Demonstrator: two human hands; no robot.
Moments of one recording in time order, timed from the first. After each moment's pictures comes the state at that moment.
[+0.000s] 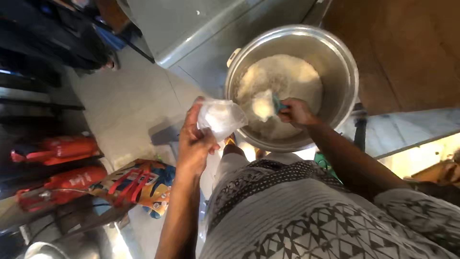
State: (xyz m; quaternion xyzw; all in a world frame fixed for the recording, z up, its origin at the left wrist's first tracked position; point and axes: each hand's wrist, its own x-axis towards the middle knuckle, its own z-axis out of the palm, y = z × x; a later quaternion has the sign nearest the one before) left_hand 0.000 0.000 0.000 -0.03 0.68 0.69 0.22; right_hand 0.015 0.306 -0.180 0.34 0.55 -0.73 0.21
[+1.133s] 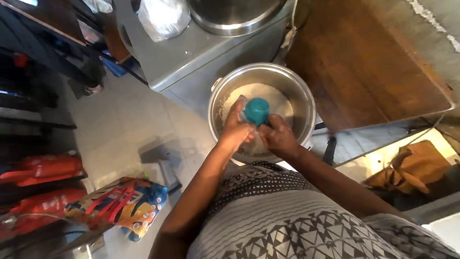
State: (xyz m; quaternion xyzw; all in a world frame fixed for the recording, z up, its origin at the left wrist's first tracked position) left_hand -0.010 0.155 -0.036 -0.02 0.71 0.61 0.35; right_hand 0.073 0.309 -0.112 -0.09 0.95 -0.27 -0.16
